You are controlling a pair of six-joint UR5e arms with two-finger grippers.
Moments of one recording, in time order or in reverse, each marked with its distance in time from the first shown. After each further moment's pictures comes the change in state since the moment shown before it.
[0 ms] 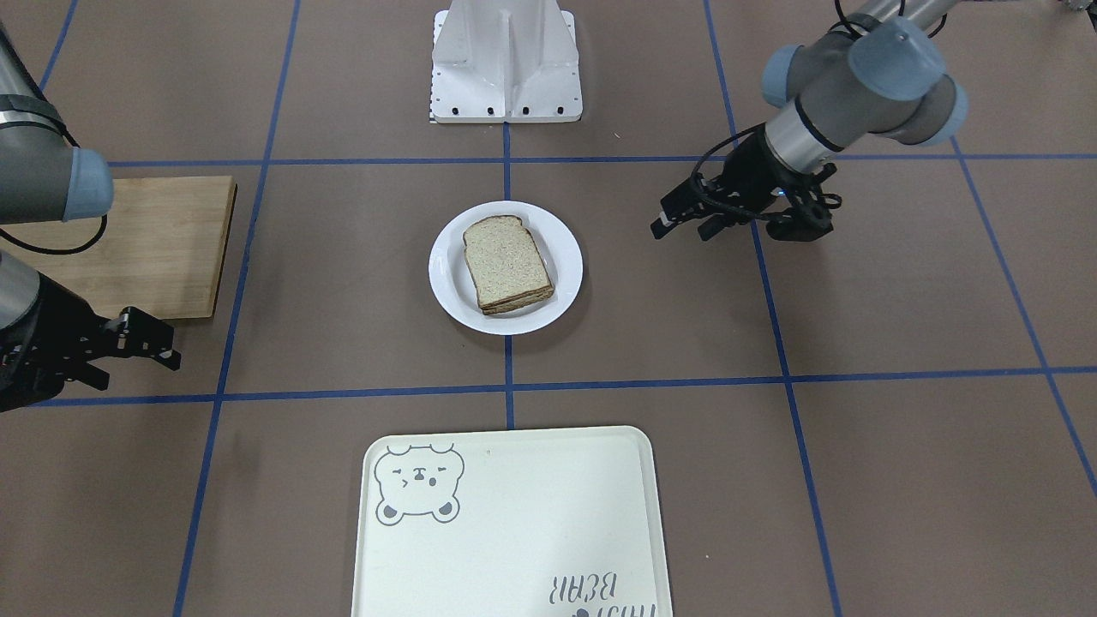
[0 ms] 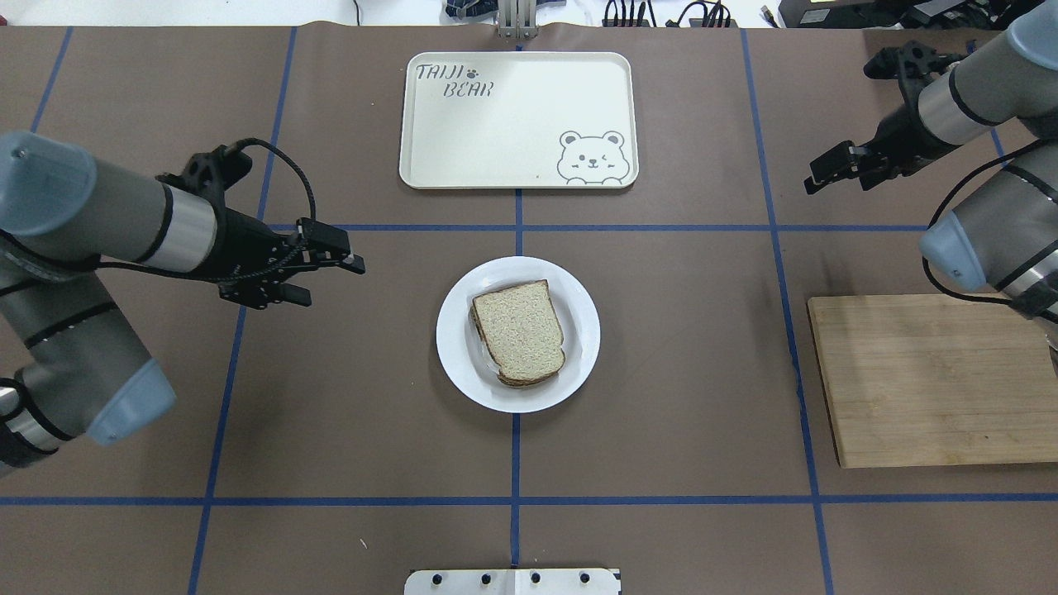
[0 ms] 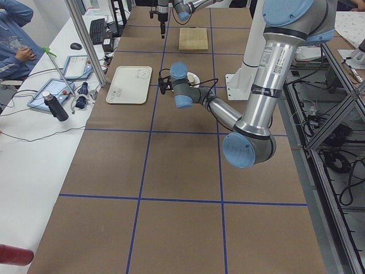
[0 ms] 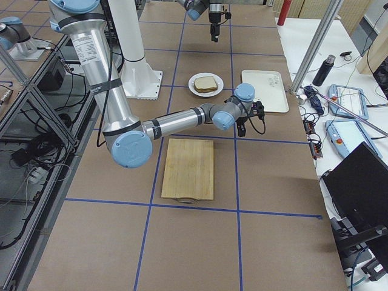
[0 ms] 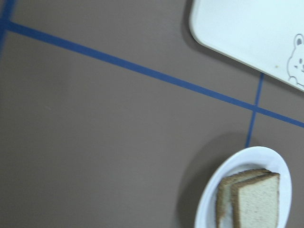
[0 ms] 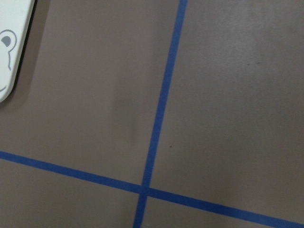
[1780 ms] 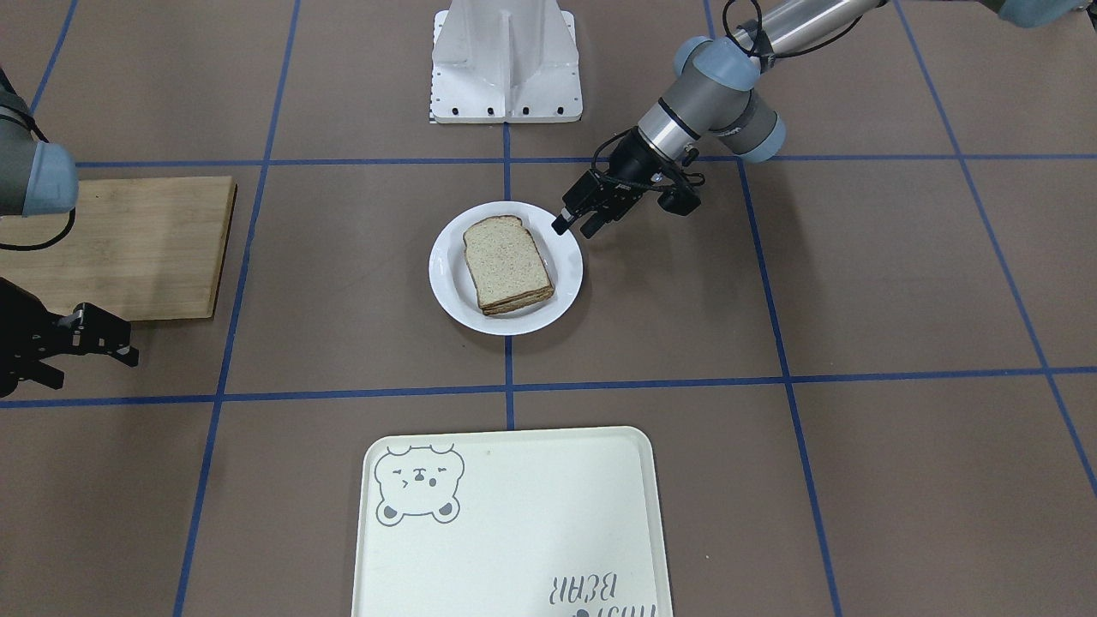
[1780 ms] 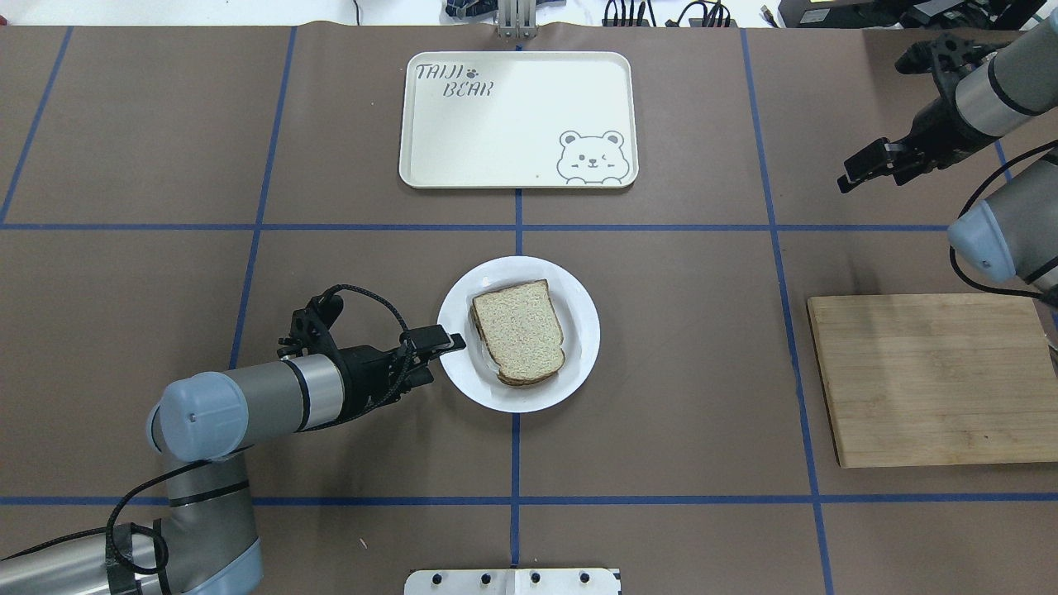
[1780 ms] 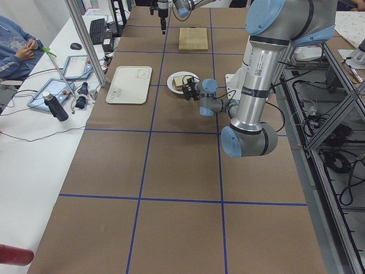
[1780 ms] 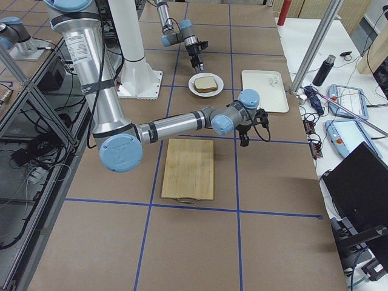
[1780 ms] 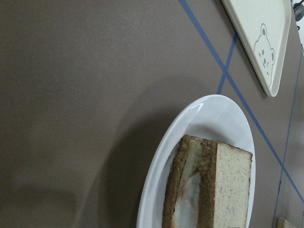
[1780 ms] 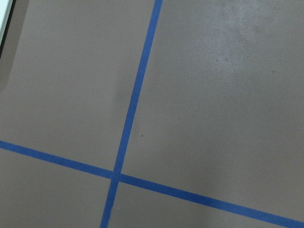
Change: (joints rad) left arm 0.358 -0.054 0.200 -0.376 0.601 -0.255; right arm 0.032 -0.023 0.023 -0.061 0.011 -0.093
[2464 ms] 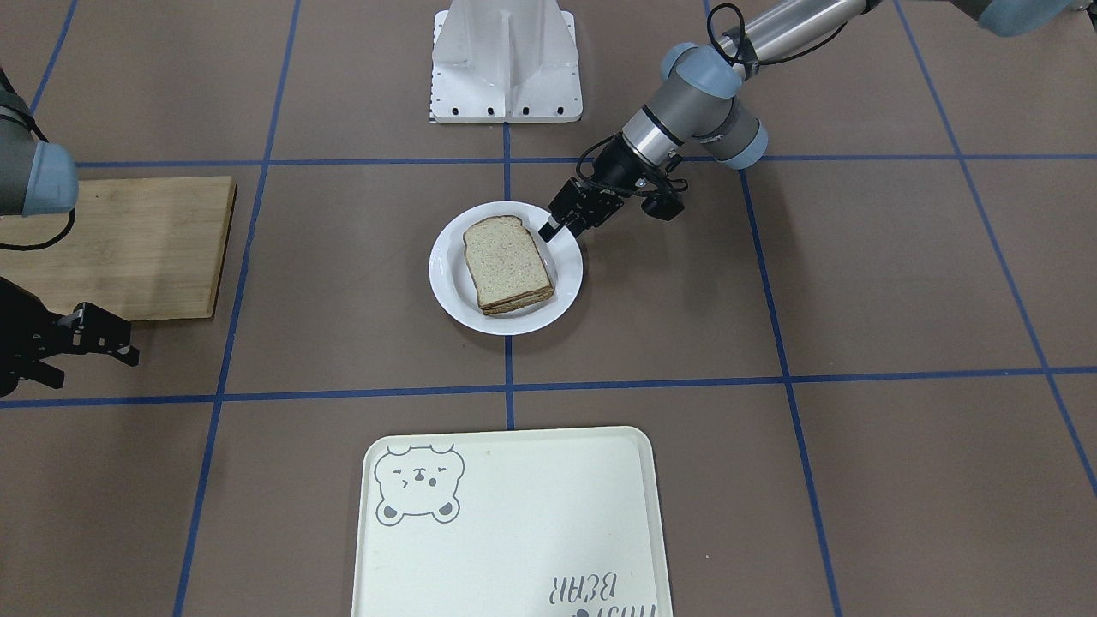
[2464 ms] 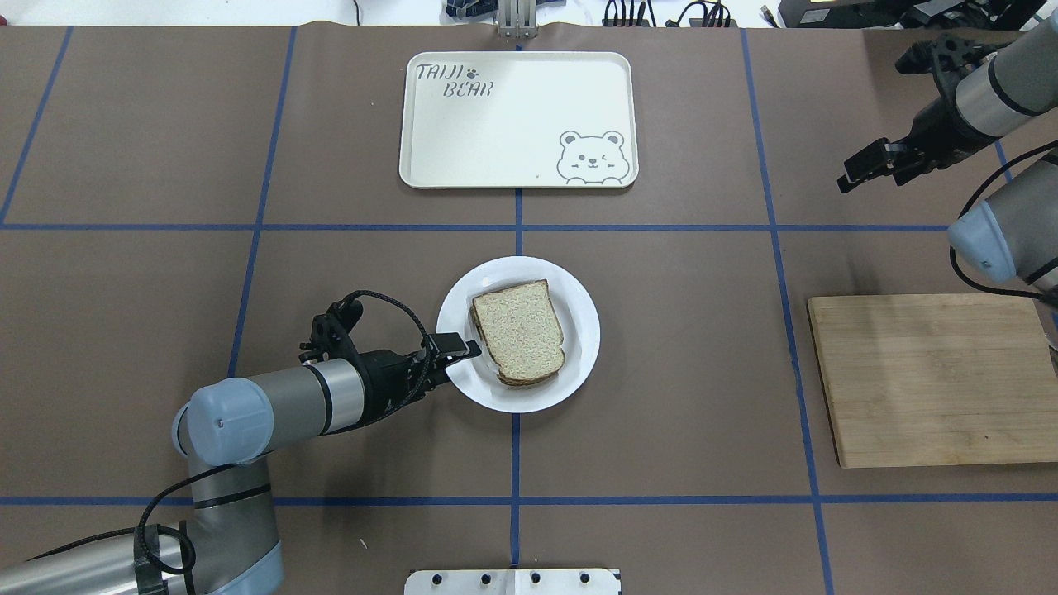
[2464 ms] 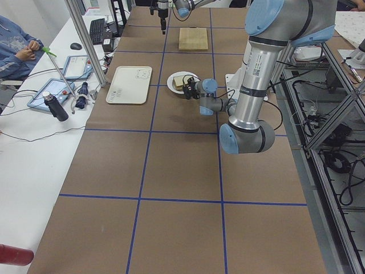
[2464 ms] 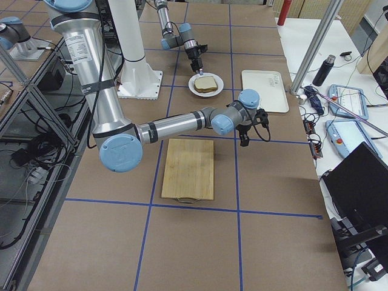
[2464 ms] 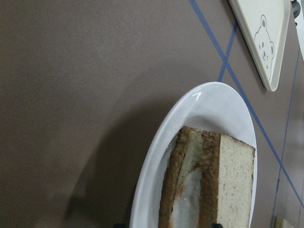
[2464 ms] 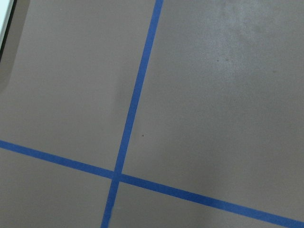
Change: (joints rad) left arm 0.018 -0.044 0.057 -0.025 0.021 -0.001; right arm 0.000 0.000 0.001 0.001 0.001 0.001
